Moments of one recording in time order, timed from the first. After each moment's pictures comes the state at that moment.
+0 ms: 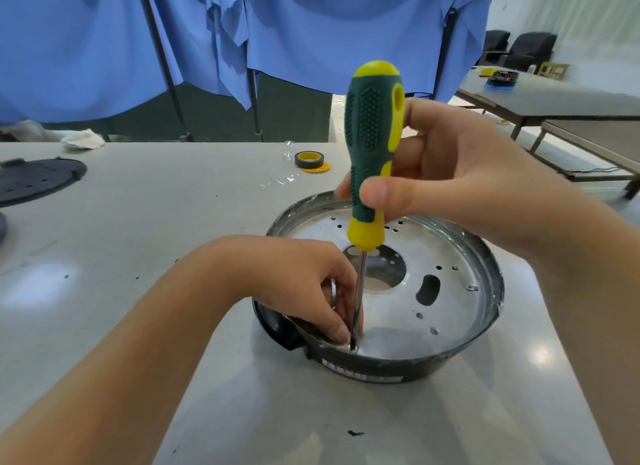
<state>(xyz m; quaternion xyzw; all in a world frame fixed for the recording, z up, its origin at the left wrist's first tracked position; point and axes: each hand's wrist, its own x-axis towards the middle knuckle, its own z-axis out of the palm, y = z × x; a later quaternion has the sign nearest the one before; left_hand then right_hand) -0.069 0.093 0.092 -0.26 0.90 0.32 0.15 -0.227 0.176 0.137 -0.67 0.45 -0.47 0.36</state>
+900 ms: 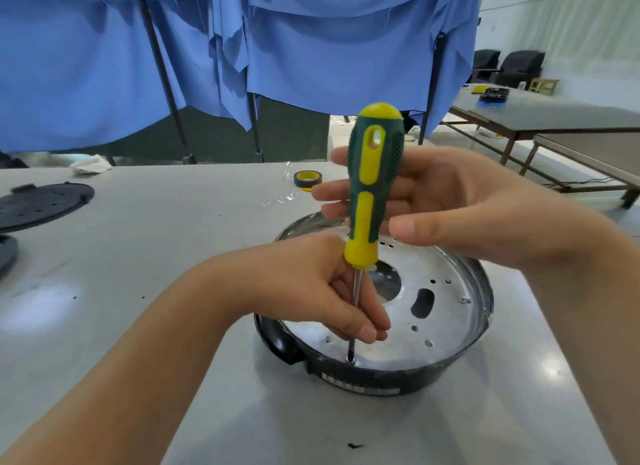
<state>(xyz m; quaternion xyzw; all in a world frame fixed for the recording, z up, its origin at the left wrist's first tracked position) -0.067 0.106 0.103 -0.20 0.84 0.49 0.02 -0.242 0.183 0.137 -0.69 0.35 -0.40 0.49</state>
